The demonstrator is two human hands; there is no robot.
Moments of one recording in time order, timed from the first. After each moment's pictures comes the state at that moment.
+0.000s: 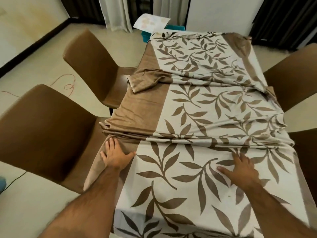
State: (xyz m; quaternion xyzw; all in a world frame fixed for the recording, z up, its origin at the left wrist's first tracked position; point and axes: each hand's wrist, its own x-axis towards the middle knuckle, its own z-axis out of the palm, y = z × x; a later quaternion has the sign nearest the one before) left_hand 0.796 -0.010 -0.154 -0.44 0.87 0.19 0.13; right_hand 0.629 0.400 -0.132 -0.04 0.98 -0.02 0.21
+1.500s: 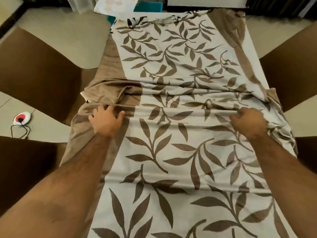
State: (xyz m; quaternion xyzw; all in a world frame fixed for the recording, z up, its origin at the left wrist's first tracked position) left_hand 0.466 -0.060 -0.137 -0.36 0.93 0.04 0.04; right_hand 0.290 0.366 -0.119 0.00 0.99 -0.07 0.10
